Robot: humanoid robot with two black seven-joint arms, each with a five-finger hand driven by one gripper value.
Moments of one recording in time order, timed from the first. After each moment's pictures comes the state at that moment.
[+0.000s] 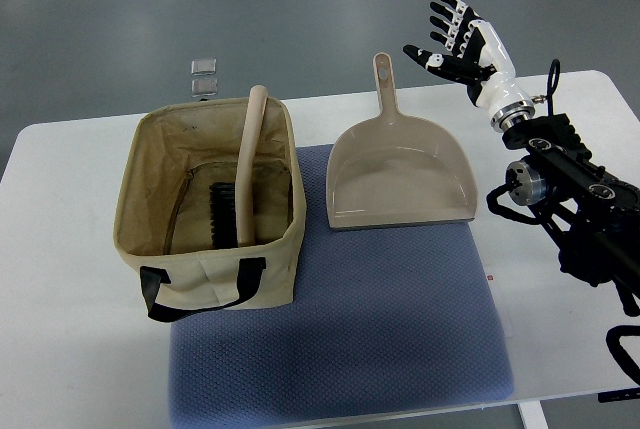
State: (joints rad) left arm 0.00 0.00 -0.15 -0.14 -0.06 -0.02 0.09; right arm 0.71 -0.15 0.93 0.77 -0.59 -0.06 0.43
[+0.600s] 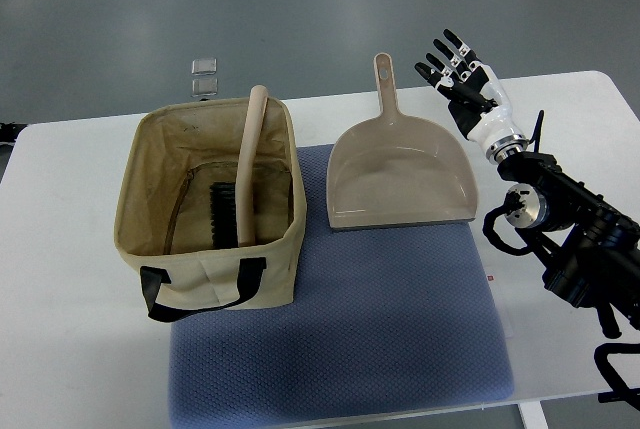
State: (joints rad) left arm 0.00 0.00 -0.15 -0.14 -0.06 -0.02 0.09; right arm 0.67 -0.10 0.93 0.67 -0.39 0.16 0.44
